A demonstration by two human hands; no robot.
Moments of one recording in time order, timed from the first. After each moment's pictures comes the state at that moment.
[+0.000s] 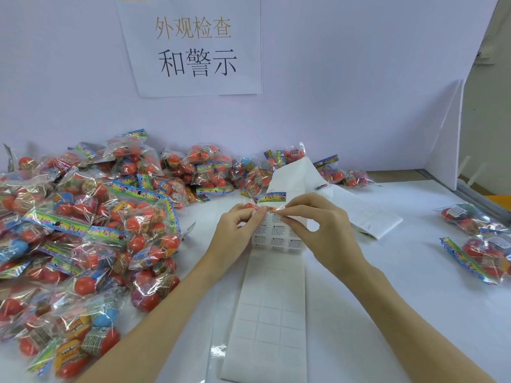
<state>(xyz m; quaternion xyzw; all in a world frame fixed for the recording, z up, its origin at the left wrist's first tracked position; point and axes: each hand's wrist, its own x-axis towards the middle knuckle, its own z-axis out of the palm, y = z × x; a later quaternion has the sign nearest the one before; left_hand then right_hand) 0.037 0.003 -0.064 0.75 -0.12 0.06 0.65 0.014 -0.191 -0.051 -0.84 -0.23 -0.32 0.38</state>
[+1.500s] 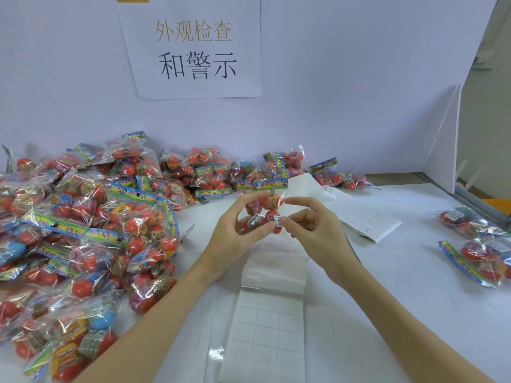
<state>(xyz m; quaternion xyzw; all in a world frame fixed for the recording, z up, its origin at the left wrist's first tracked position) 0.036 0.008 -0.065 0.69 -0.22 0.05 0.69 0.012 -0.180 -0.049 -0.75 -0.07 -0.11 0.64</state>
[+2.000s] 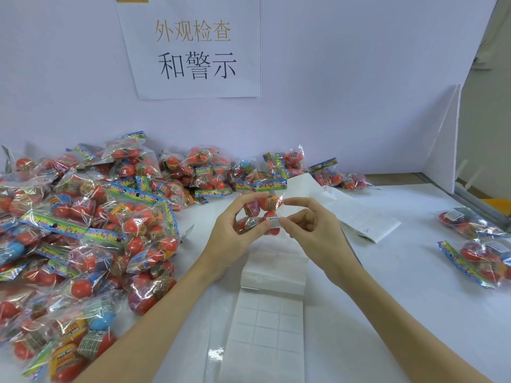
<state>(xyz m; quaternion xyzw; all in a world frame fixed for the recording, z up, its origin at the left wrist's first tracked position) 0.041 0.009 -0.071 0.67 -0.23 0.06 0.71 0.013 -0.179 -0.051 -0.76 -0.08 -0.11 0.64</state>
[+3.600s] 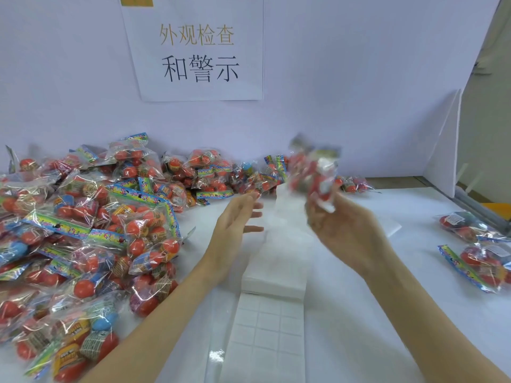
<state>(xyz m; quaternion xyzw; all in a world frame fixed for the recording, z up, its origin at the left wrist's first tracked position) 0.040 0.004 -0.062 0.65 -0.10 0.05 0.75 0.019 -0.216 -0.023 -0.28 -0.05 0.14 0.95</state>
